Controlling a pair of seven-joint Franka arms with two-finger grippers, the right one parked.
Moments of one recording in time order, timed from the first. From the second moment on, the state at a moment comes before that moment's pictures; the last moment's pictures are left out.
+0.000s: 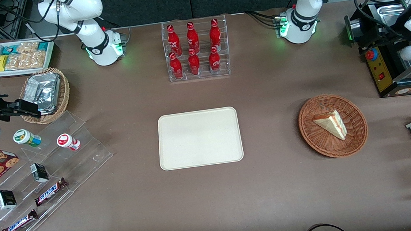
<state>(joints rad) -0.01 0.02 -0.07 -1.38 -0.02 1.23 -0.06</state>
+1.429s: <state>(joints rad) 0.04 0.15 -0.05 -1.90 0.05 1.99 -0.68</state>
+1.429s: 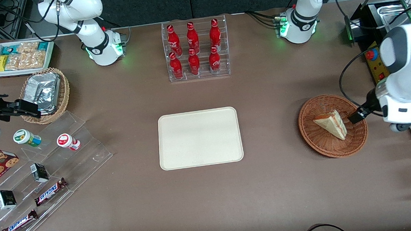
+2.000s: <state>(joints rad) 0.05 0.14 -0.05 -2.22 0.05 2.39 -0.86</state>
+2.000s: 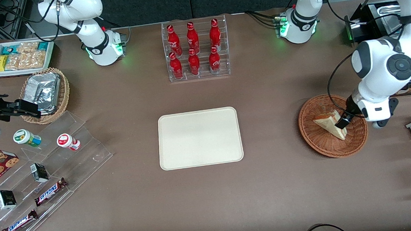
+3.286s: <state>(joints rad) 0.05 0.21 -0.05 -2.37 0.05 2.68 -0.89</state>
